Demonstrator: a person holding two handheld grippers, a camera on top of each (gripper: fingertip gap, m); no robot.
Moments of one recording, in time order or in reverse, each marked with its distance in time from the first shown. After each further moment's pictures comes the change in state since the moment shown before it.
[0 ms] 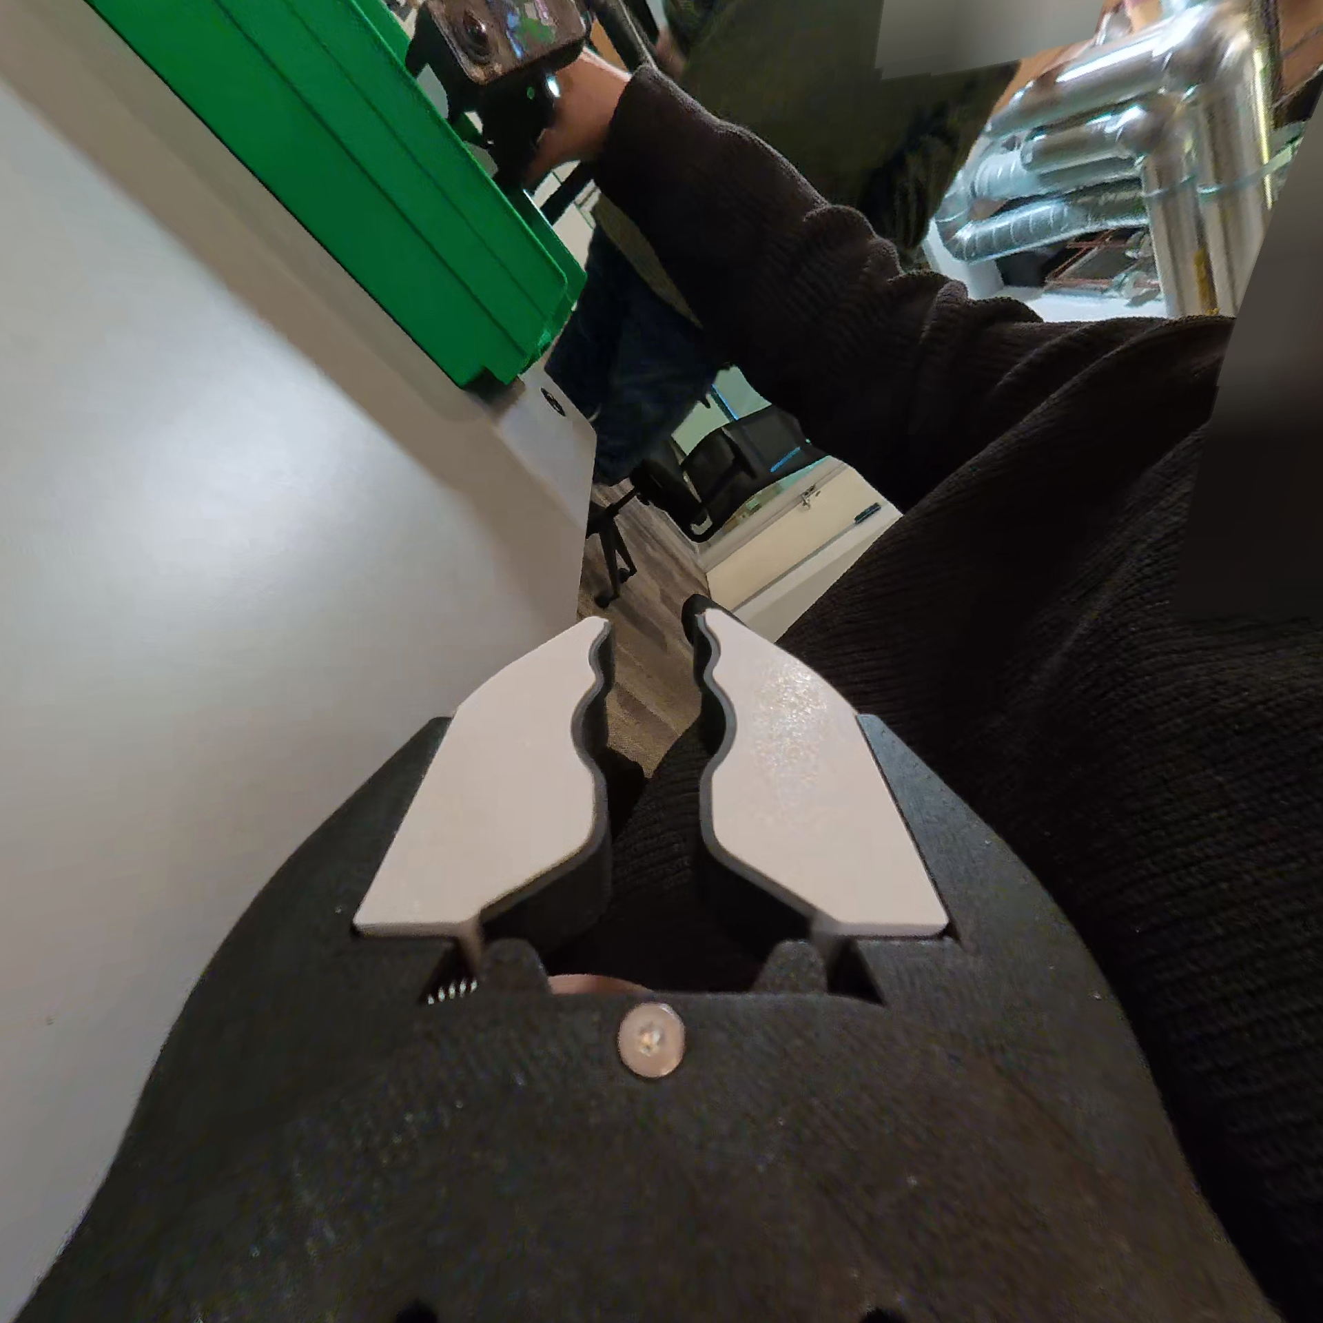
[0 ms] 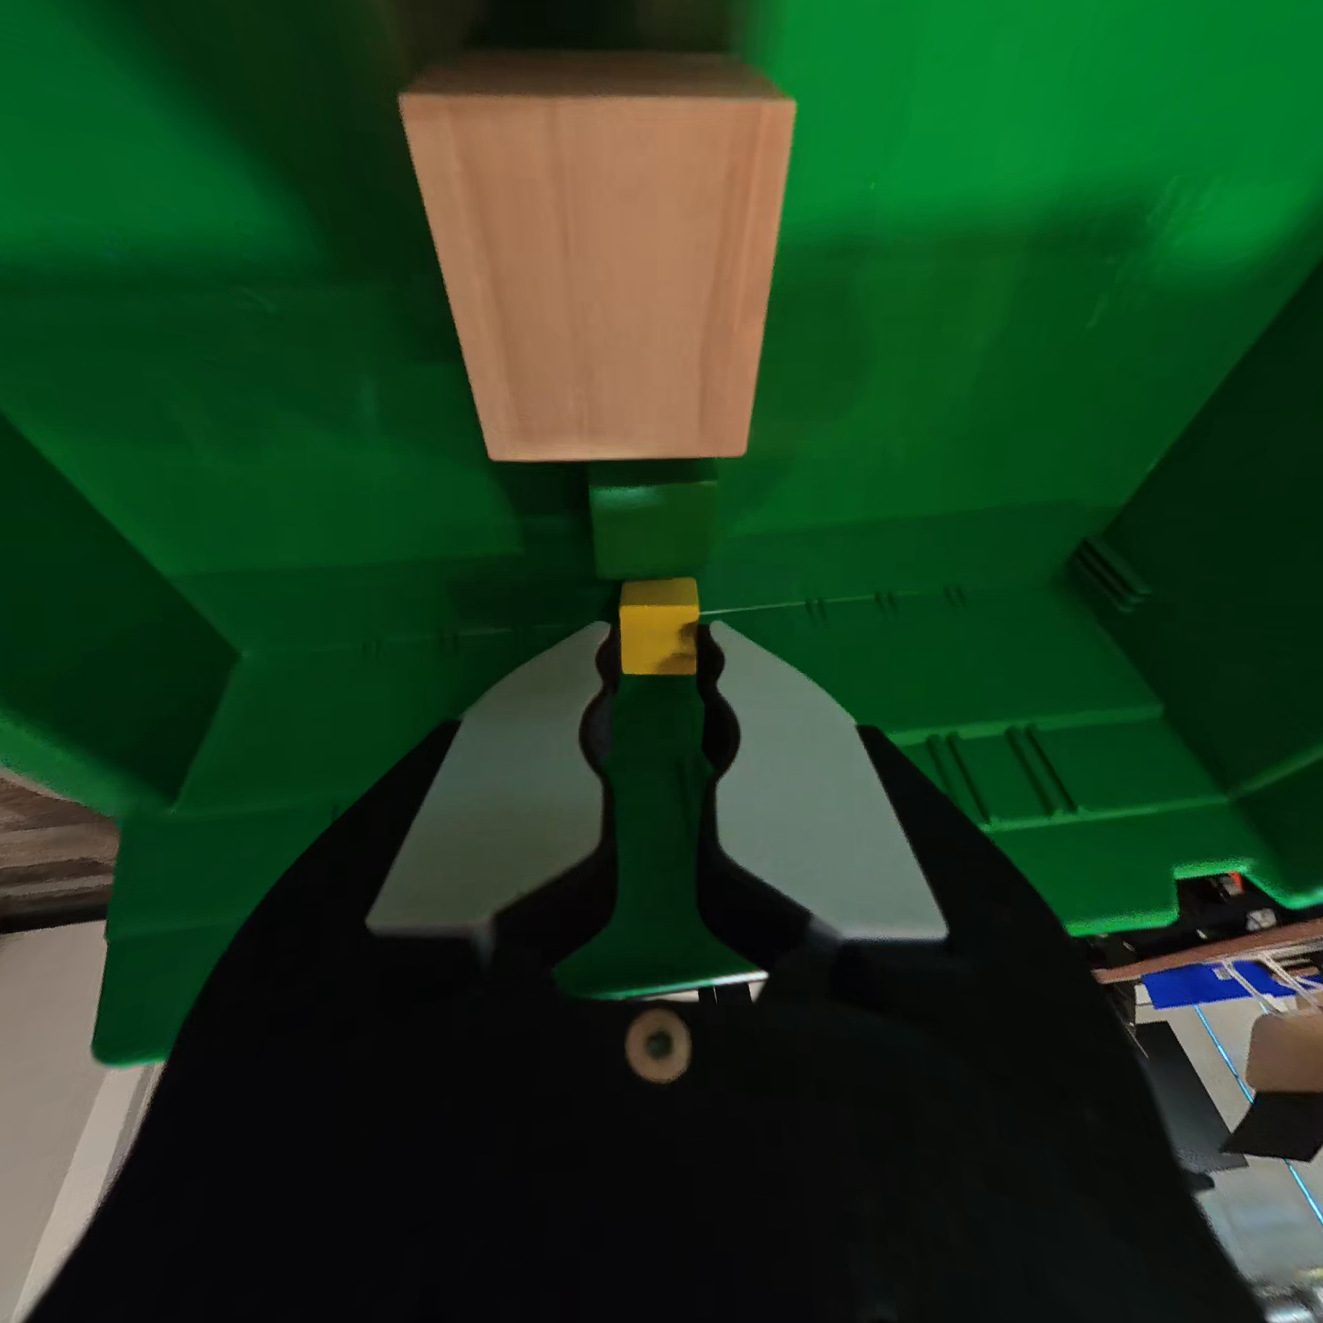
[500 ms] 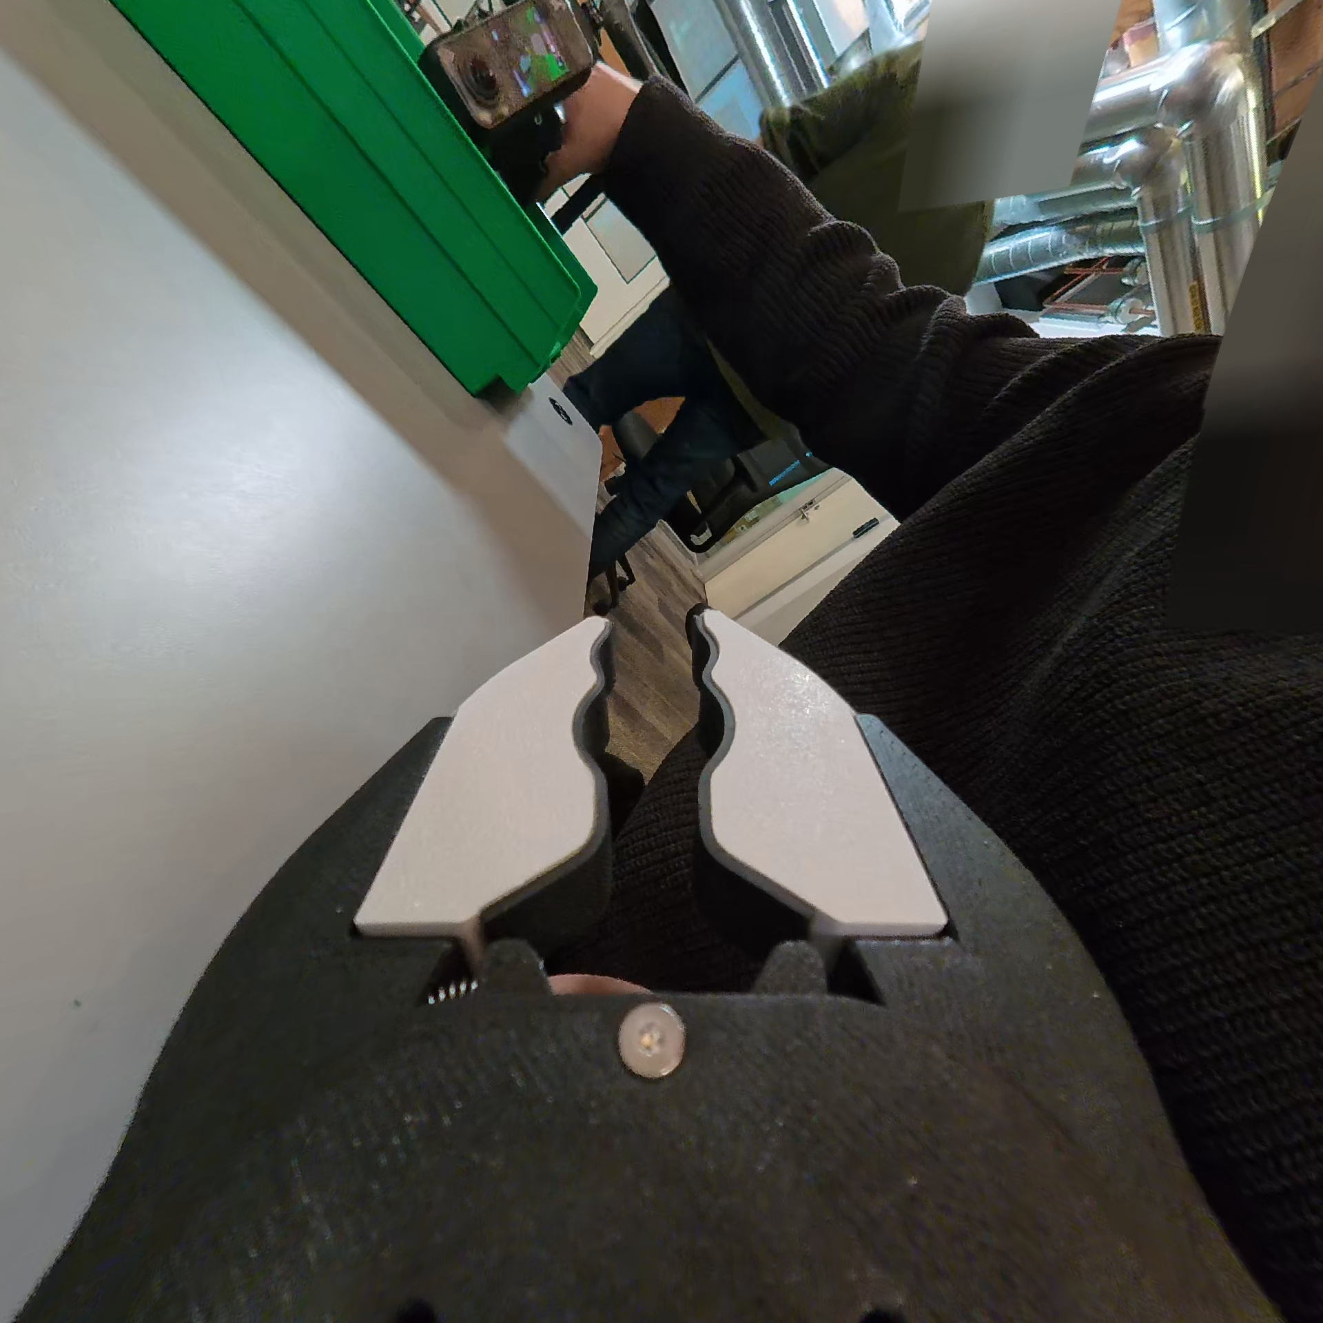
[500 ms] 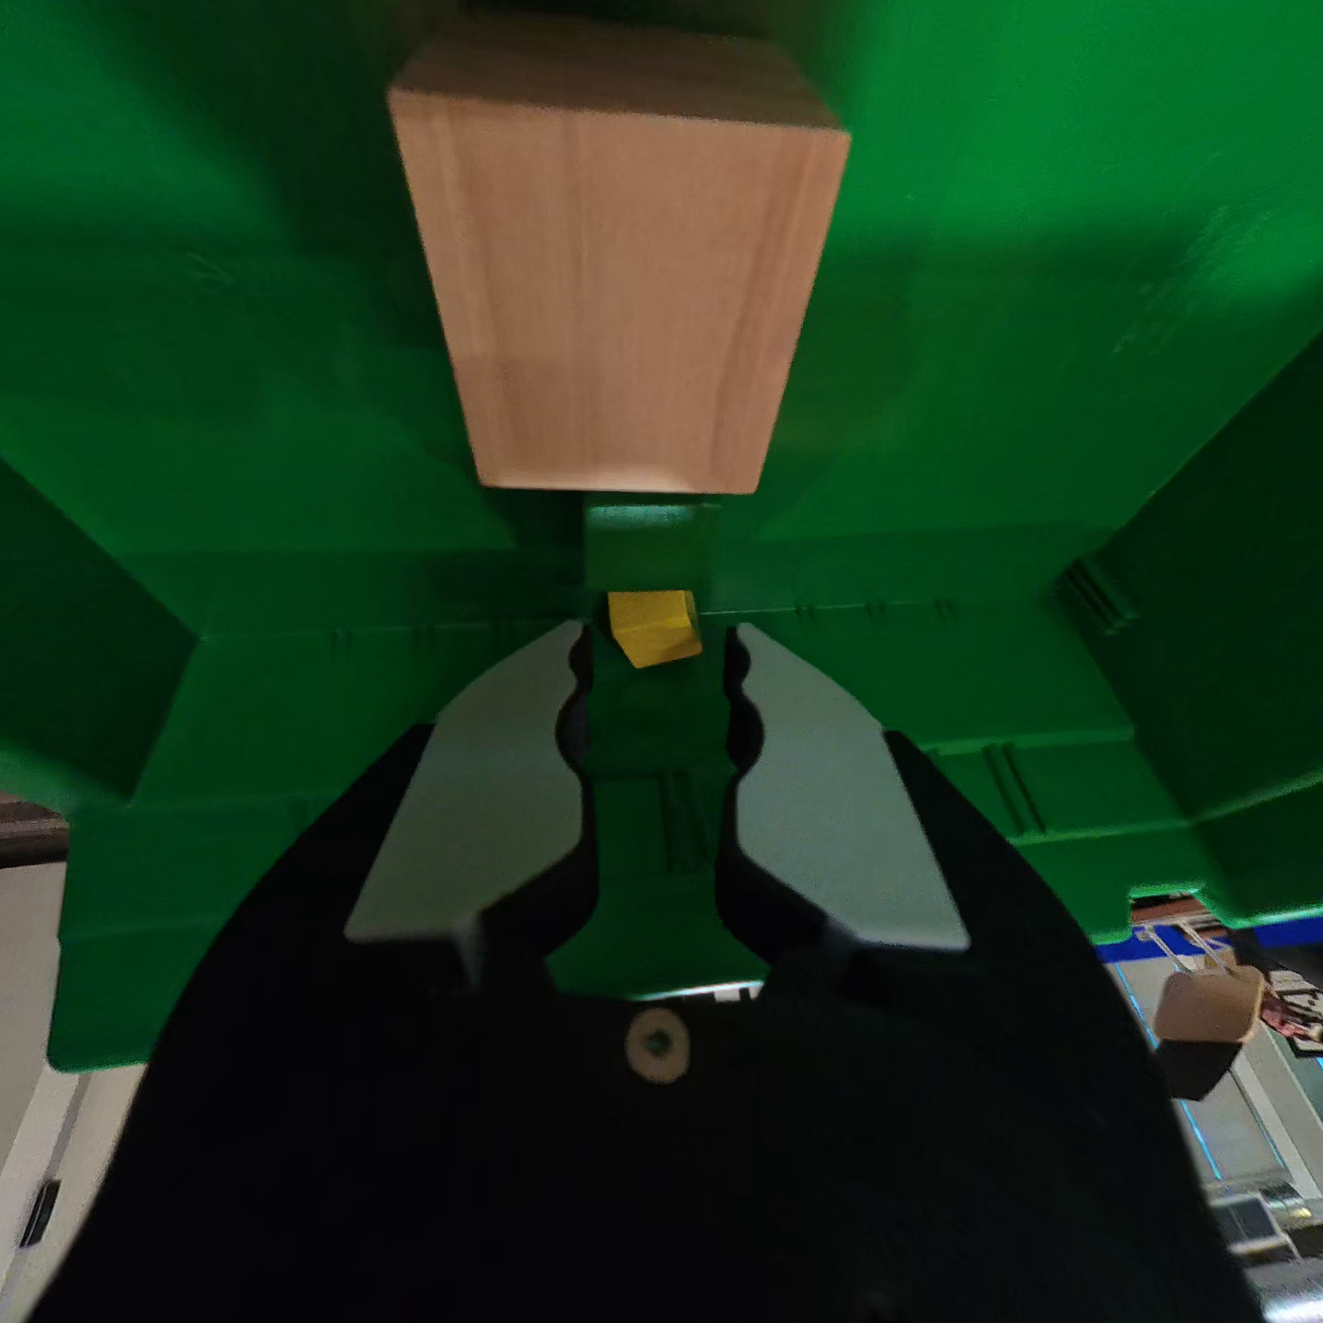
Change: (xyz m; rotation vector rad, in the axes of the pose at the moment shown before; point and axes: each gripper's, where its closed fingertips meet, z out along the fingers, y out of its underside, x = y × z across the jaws) left arm -0.004 -0.003 -0.002 0.017 -0.005 -0.021; right arm 0.003 0.002 0.005 -0.073 0.015 -0.062
